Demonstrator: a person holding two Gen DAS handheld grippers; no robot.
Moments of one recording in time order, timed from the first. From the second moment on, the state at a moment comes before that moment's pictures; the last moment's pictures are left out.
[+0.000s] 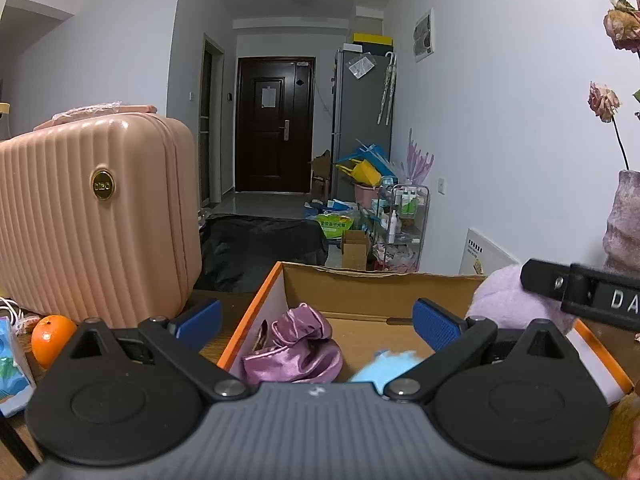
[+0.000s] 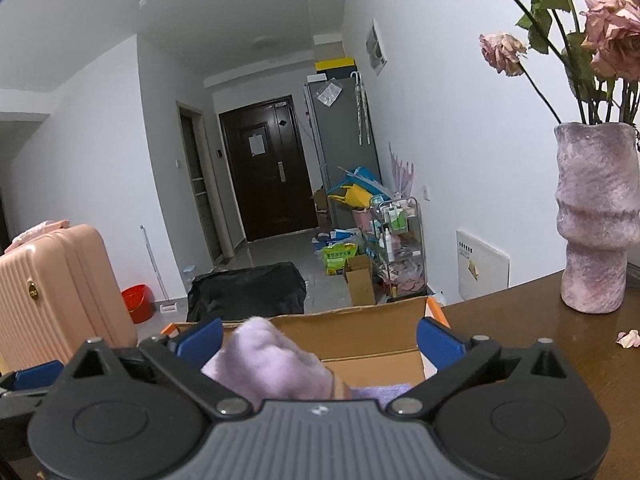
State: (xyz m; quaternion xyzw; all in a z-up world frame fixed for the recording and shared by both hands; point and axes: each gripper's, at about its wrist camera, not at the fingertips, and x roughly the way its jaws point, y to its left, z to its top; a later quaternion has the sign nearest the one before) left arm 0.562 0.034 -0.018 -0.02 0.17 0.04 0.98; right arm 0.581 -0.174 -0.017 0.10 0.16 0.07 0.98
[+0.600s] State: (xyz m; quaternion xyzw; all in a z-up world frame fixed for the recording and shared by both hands) left arm 0.525 0.033 -0.011 -0.01 0.15 0.05 0.99; right arm 0.553 -0.169 -0.011 0.08 0.15 0.08 0.98
